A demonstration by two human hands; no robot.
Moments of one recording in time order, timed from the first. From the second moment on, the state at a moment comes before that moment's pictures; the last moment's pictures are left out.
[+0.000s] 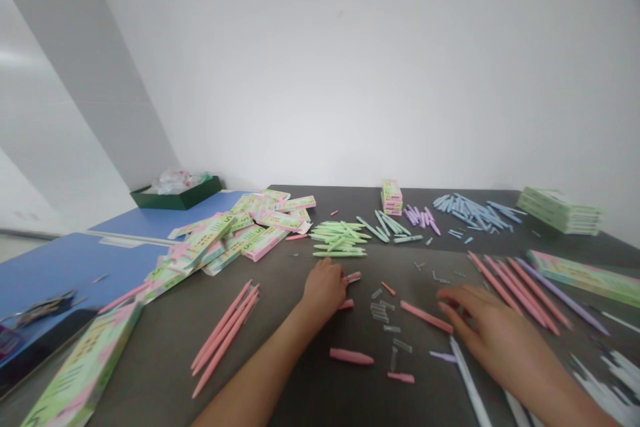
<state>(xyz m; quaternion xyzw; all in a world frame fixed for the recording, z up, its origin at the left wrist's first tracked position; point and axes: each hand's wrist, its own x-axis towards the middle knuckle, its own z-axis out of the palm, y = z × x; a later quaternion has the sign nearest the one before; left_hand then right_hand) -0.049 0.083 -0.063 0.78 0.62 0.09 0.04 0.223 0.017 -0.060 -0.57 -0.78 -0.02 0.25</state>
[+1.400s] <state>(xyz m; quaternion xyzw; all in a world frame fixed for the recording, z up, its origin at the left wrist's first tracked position) -0.019 0.070 -0.059 0.88 0.46 0.14 0.07 0.207 0.013 -0.035 -0.62 -0.76 0.03 0.19</state>
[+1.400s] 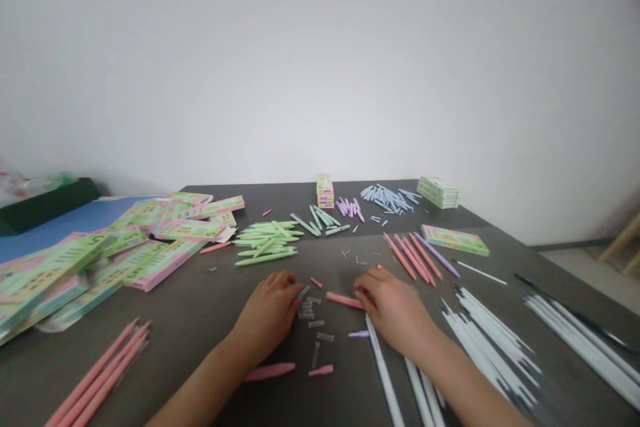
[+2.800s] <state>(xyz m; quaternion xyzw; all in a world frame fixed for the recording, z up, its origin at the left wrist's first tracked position) -0.040 0.079 -0.034 0.66 0.48 0.24 0.52 0.172 0.051 -0.049 -0.62 -0.76 0.08 0.18</state>
